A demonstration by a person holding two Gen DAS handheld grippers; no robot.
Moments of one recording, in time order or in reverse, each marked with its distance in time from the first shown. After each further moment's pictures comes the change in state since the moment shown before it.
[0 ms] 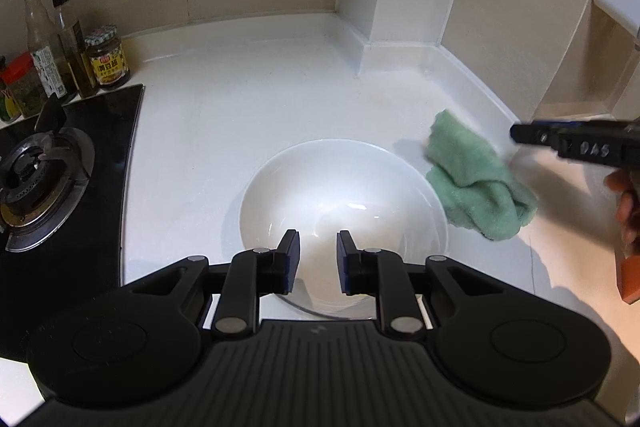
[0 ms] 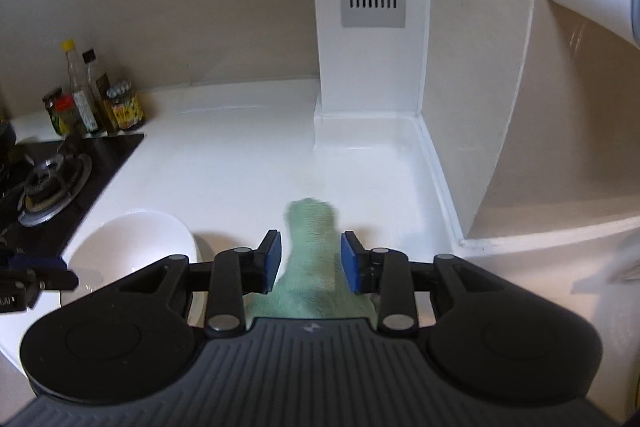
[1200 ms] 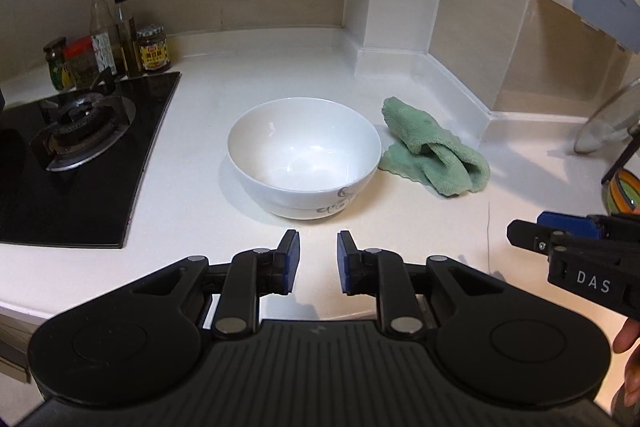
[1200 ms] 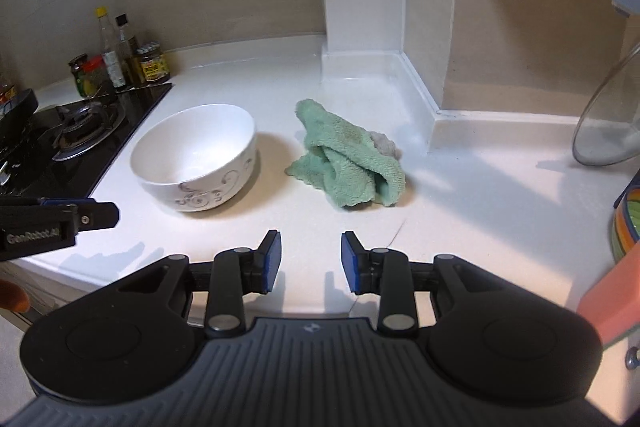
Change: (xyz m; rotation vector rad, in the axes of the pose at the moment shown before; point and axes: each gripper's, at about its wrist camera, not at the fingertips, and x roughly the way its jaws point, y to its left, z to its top) left arm -0.084 -0.067 -0.094 -0.057 -0.114 0.109; right arm -0.121 0.040 -0.120 0.018 -0.004 -0.036
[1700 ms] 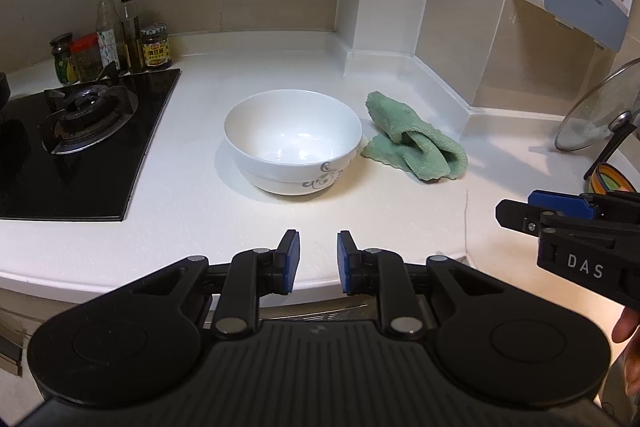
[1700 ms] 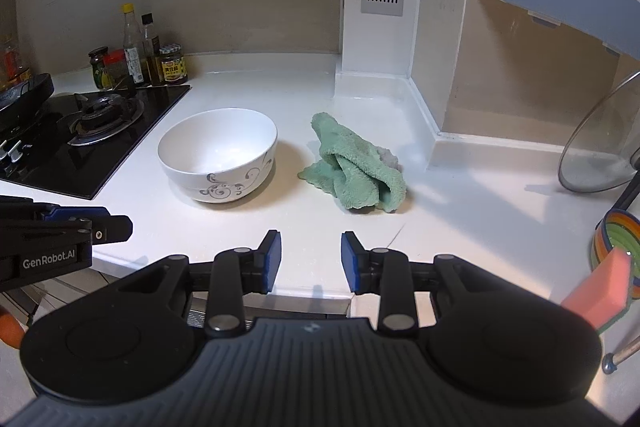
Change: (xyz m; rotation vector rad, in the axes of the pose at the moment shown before) left arm -0.024 -0.017 -0.023 -0.028 -0.018 -0.017; right arm -0.032 0.013 -0.011 -0.081 -0.052 -0.007
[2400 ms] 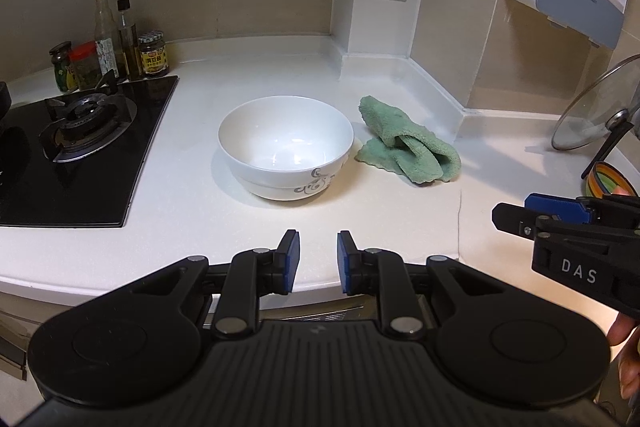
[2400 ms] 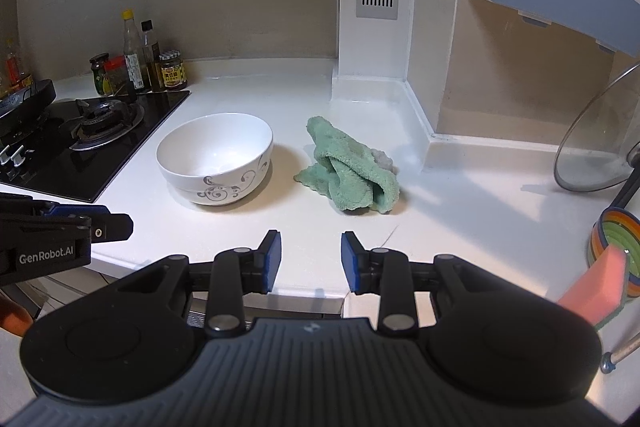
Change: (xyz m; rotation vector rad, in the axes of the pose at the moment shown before) left arm -0.004 -0.007 0.005 0.008 0.000 0.002; right arm -0.008 -0.009 -0.004 0.026 -0.010 -0.002
